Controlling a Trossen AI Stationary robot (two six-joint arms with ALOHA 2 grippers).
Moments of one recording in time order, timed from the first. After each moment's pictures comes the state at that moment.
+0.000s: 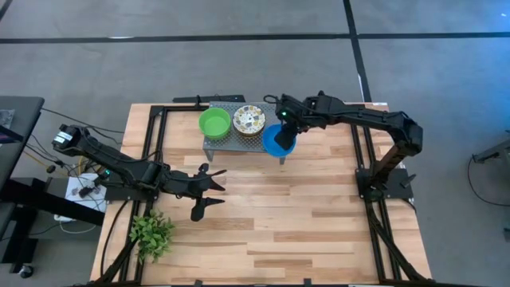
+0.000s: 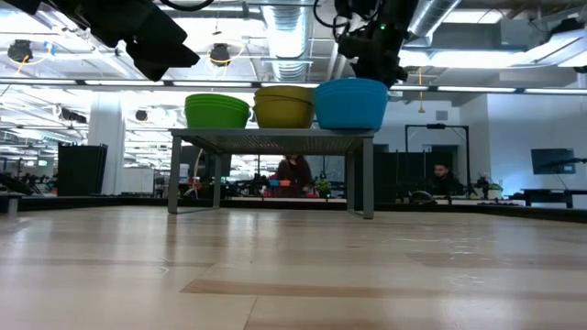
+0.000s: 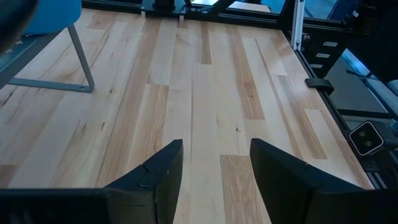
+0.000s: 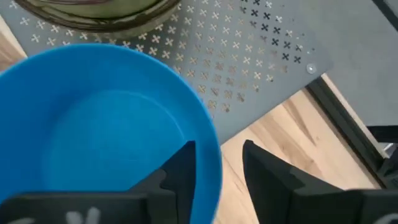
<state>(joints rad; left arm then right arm) -0.39 1.20 0.56 0.03 -0.25 -0.22 -0.30 1.64 1.53 -1.03 0.21 0.20</state>
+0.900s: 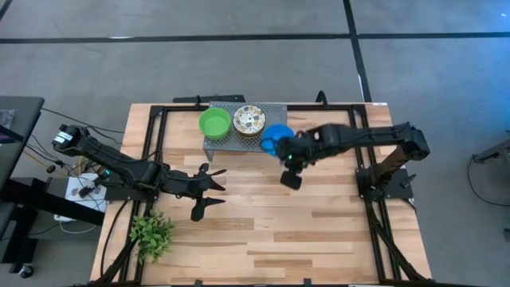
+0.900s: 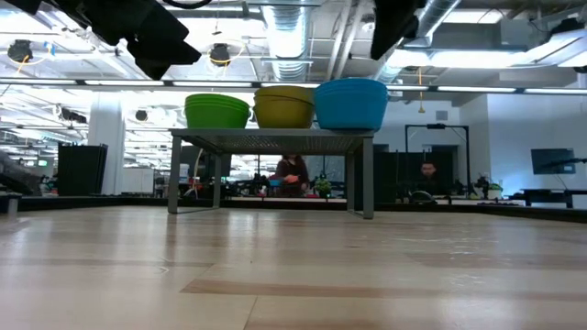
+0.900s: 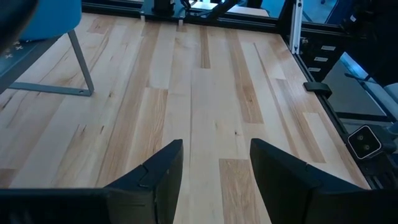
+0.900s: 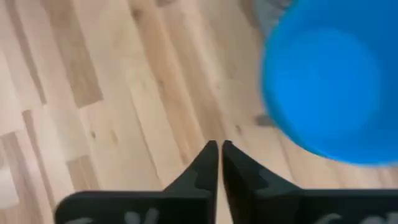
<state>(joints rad) -0.39 1.20 0.56 0.05 -0.25 -0.21 0.06 1.61 1.61 -1.18 0.13 0.32</state>
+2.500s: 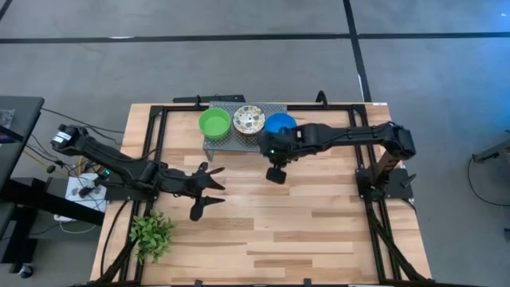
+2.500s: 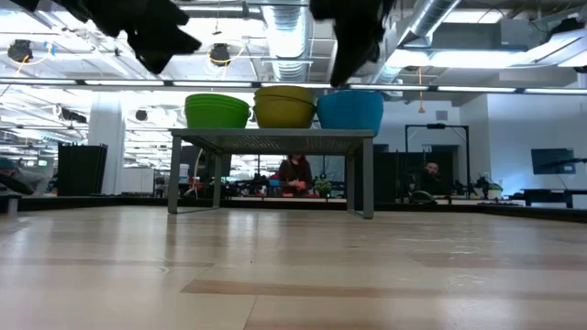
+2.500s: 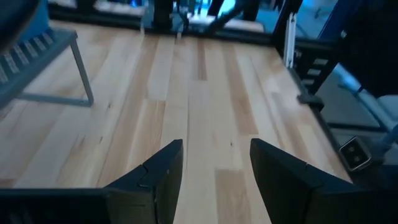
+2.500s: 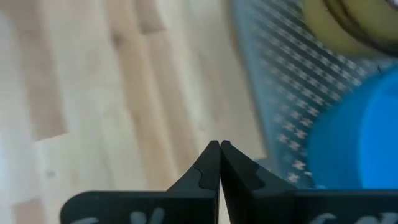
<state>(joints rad) -0.39 1.18 0.56 0.06 -0.25 -0.22 0.00 1.73 1.62 -1.01 0.16 0.15</state>
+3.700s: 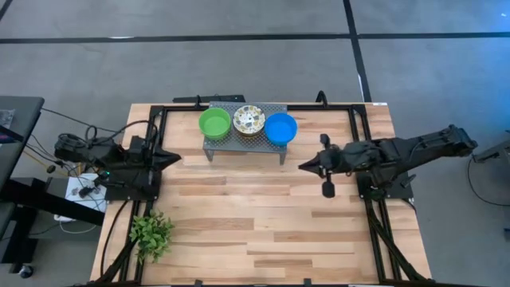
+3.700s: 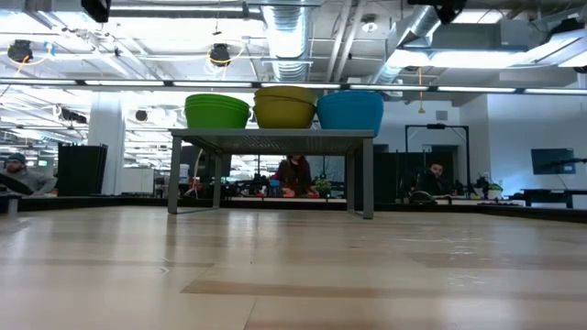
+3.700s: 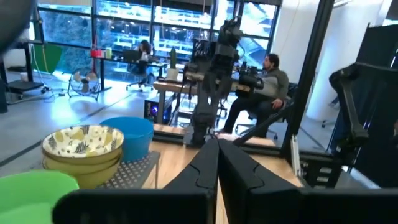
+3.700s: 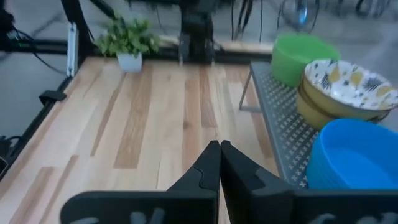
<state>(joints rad) -0.39 0.41 0.54 -0.21 -0.43 -0.06 0.23 0.93 0.88 -0.38 0.24 -0.02</state>
